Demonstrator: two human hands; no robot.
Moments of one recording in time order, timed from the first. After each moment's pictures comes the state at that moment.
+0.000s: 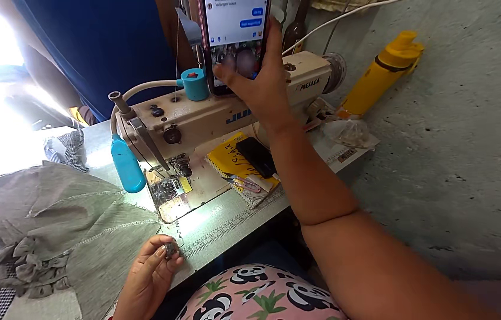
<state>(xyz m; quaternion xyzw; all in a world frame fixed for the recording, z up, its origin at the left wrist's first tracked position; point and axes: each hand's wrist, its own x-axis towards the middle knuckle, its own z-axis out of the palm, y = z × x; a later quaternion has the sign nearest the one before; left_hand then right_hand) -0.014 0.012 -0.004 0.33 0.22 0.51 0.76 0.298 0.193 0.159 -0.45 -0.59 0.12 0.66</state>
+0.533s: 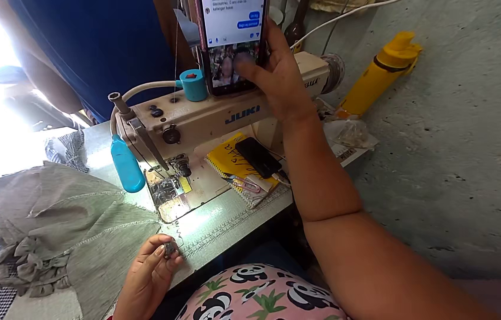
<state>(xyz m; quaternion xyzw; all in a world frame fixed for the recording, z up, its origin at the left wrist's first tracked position) -0.014 0.012 -0.004 0.33 0.21 0.52 0.76 0.334 0.190 0.165 -0.28 -0.65 0.31 0.63</state>
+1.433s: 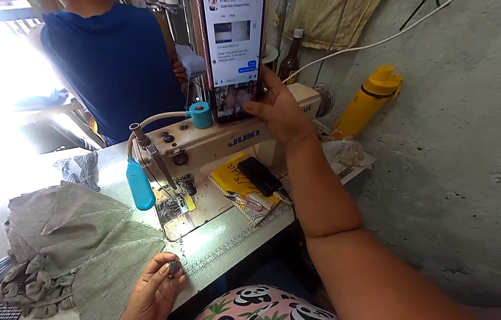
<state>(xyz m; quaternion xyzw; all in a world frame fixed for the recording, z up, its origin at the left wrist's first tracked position) -0.016 0.012 -0.004 0.33 0.22 0.52 0.76 0.347 0.186 0.165 -0.25 -0.66 0.38 0.60</state>
